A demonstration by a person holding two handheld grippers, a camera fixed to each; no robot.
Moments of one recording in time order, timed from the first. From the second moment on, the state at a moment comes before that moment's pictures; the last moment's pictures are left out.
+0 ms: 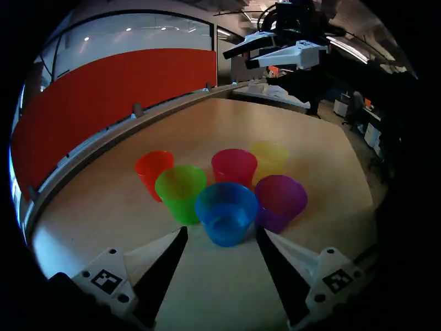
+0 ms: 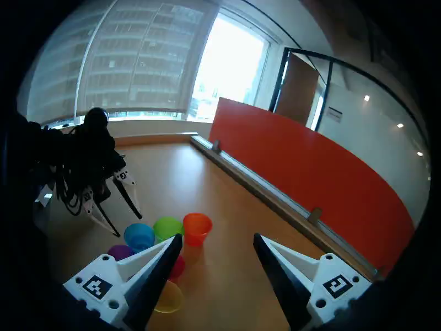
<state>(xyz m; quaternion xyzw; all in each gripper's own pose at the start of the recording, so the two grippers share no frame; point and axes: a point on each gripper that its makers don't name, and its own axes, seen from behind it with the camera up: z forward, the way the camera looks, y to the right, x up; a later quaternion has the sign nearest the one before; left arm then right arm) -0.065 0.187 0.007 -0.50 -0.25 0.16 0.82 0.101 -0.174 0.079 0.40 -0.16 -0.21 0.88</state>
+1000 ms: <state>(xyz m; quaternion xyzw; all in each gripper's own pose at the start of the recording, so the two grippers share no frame) -0.073 0.218 0.013 -0.50 -0.24 0.15 0.82 0.094 -0.169 0.083 0.40 -0.16 -0.22 0.88</state>
